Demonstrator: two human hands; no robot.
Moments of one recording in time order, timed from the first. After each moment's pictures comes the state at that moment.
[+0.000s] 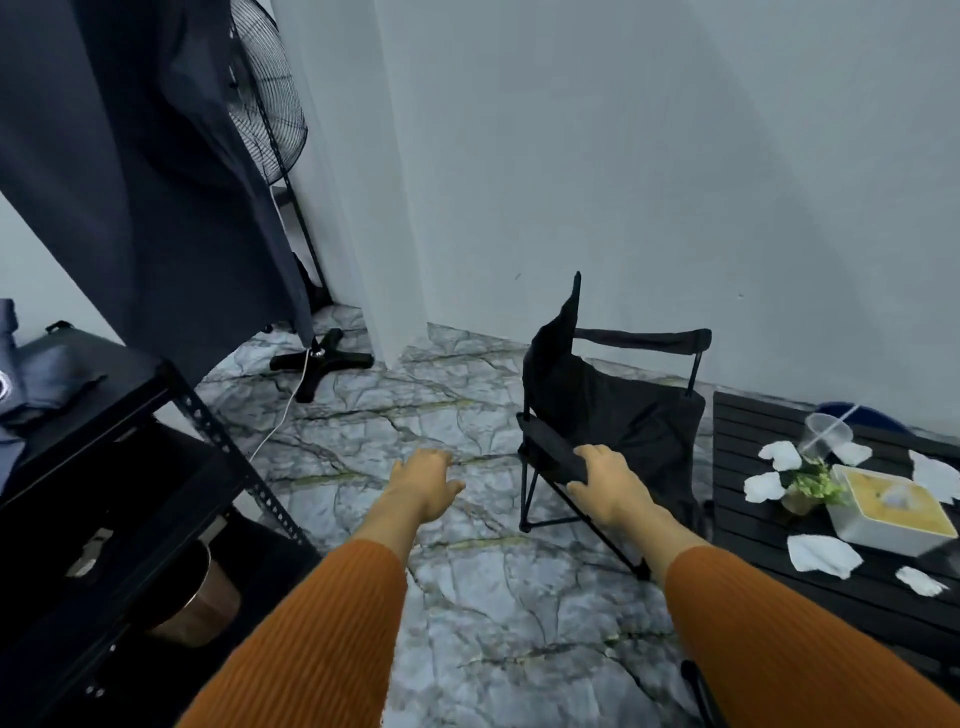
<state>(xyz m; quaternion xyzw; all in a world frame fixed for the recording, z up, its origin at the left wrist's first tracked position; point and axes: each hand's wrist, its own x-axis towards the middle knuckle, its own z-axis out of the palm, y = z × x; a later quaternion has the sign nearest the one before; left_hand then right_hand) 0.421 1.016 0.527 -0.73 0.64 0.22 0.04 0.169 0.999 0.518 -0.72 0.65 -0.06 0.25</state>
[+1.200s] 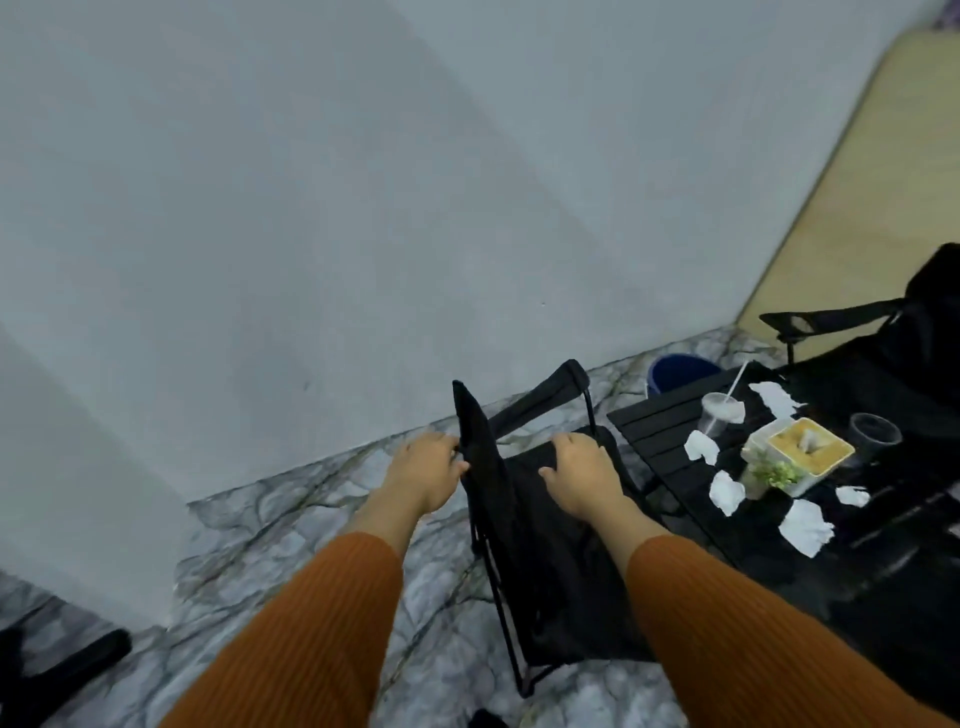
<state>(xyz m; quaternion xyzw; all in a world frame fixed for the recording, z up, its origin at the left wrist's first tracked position) 0.396 0.448 0.535 -0.37 0.92 0.14 0.04 0.236 0.591 0.527 -0.44 0.88 -0.10 0.14</state>
